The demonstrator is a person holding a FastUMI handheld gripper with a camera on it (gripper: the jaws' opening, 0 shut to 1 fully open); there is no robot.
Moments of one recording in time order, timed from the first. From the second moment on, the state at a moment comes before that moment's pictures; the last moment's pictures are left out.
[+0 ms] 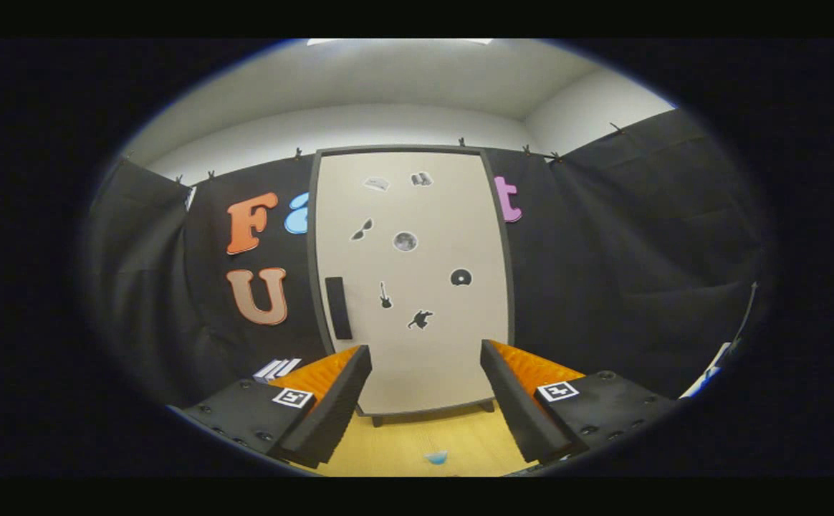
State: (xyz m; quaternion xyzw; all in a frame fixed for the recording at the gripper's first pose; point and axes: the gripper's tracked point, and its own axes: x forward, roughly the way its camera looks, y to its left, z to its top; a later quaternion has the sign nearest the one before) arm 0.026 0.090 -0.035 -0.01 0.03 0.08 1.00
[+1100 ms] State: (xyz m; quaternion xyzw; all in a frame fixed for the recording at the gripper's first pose) arm 0.215 0.234 -0.095 -0.05 0.11 0.15 0.98
